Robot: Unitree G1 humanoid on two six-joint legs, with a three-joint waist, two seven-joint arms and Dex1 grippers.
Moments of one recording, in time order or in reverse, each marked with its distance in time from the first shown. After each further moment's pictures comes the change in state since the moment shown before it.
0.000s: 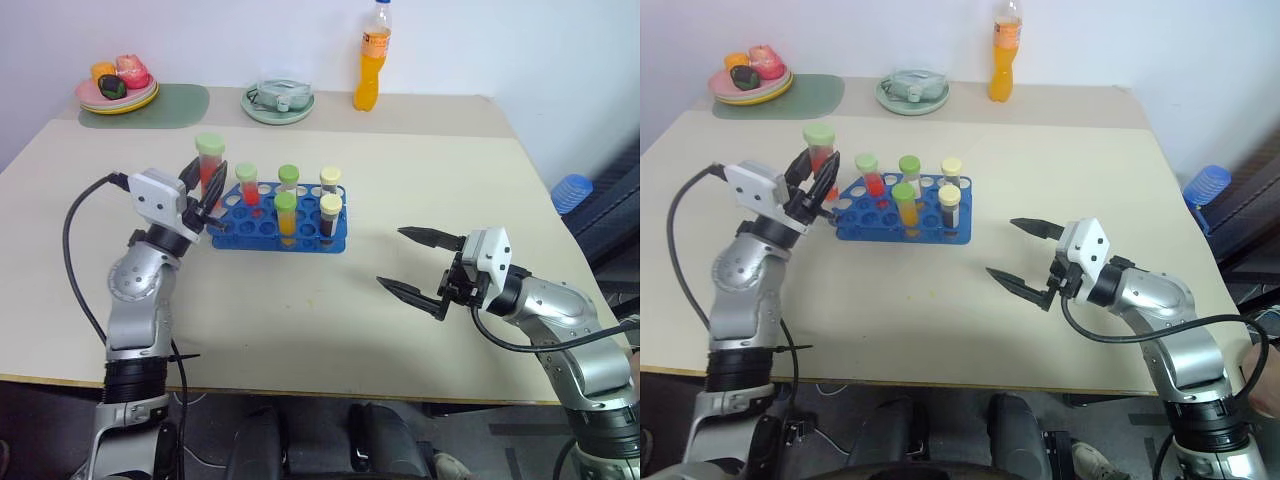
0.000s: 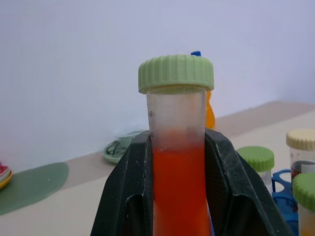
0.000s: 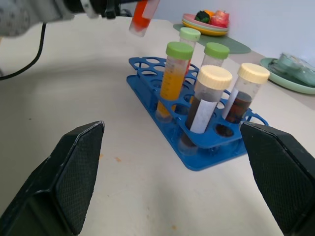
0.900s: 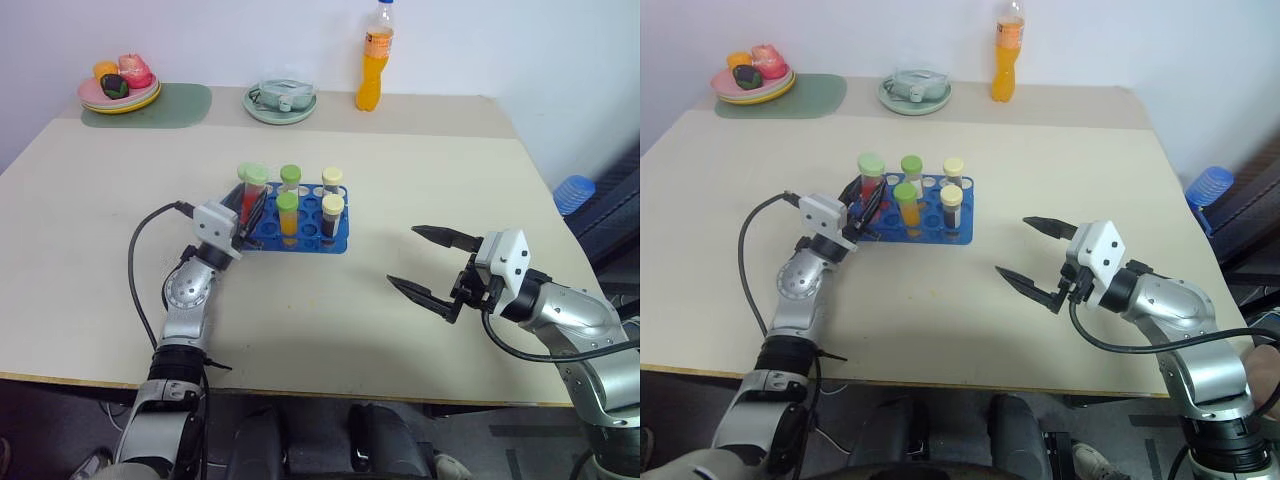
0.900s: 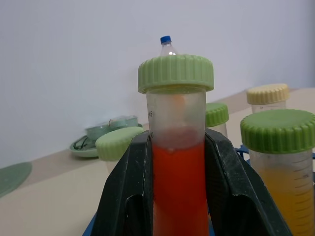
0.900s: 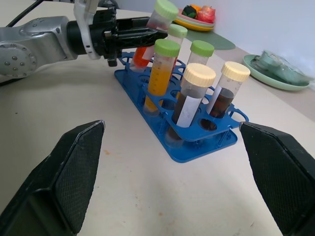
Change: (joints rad) left arm -0.075 -0.061 -0.120 0.403 0.114 -0.369 -0.001; right arm 0.054 -0.030 -0.056 -0.096 0.004 0.045 -0.056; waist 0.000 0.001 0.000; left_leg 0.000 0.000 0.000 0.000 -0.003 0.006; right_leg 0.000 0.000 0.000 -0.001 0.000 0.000
